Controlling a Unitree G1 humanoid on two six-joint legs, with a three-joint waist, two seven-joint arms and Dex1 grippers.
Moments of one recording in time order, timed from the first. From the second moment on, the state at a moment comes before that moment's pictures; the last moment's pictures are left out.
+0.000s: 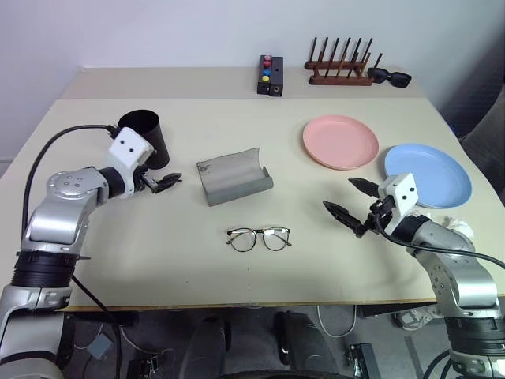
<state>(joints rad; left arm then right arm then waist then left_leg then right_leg) -0.54 0.79 -0.03 0.13 -0.21 0.52 -0.76 -0.12 -0.59 -0.17 -0.18 0.40 0.31 0.73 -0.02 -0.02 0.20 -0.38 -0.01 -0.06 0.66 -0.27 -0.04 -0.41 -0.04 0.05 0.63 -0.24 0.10</state>
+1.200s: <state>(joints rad) -0.92 0.79 -0.32 0.74 0.11 0.30 -1.17 -0.10 -0.59 -0.17 -0.18 0.40 0.30 0.72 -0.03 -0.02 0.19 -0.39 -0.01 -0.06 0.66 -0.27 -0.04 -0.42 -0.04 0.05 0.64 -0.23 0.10</state>
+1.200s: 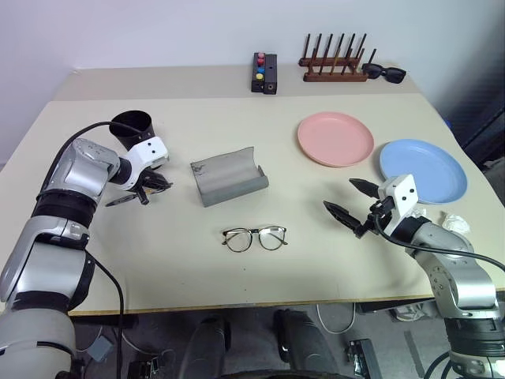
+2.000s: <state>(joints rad) -0.62 0.85 0.08 0.14 -0.27 0.61 -1.19 -0.24 -0.63 -0.02 -0.37 0.53 0.40 0.89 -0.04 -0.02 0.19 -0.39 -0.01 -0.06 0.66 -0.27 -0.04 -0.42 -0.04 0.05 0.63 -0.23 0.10</state>
